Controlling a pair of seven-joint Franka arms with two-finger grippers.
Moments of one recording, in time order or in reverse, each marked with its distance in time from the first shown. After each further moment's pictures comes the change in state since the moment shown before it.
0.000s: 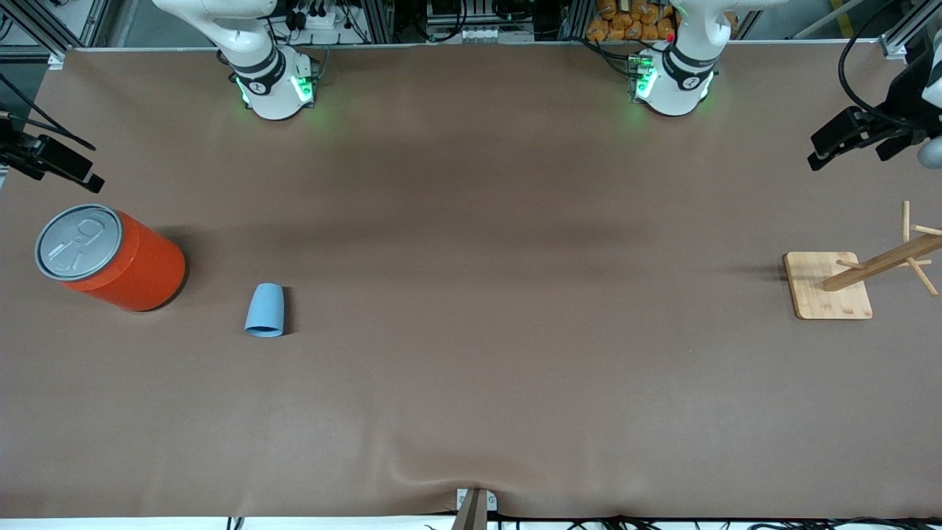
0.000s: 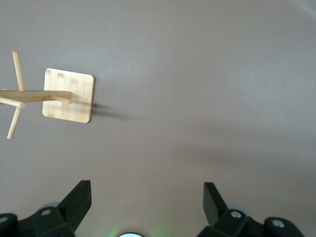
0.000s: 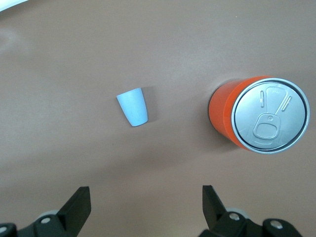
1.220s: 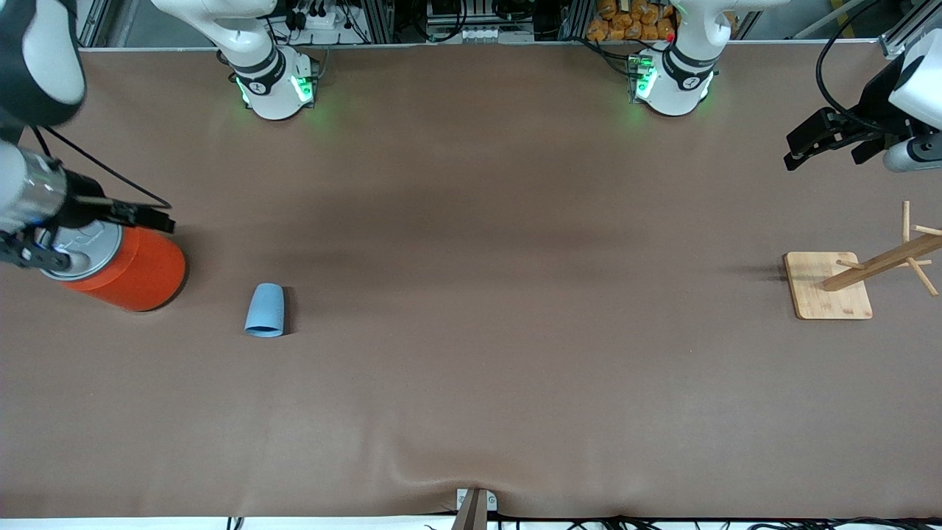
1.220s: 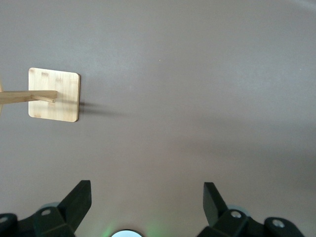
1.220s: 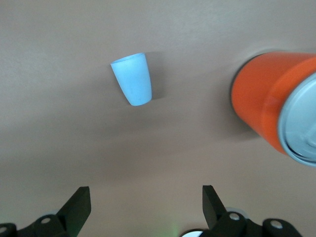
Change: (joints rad) left arm -0.026 0.016 -0.008 0.007 -0.026 -0.004 0.000; right arm 0.032 0.227 0.015 -0.041 0.029 0.033 -0.038
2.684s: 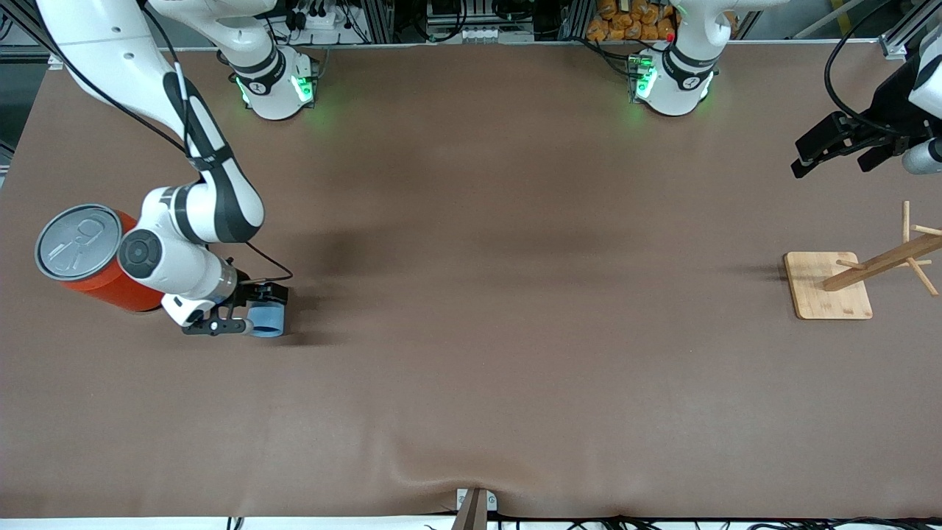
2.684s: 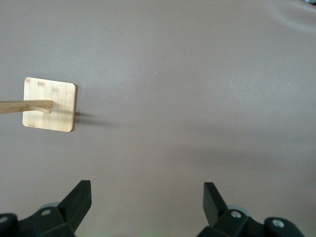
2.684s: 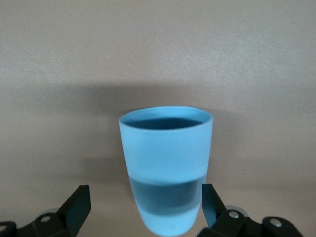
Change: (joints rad) left arm 0.010 0.003 0.008 0.005 -0.022 0.048 0.000; right arm 0.115 0.290 0.003 -0.371 0.013 0.838 -0.189
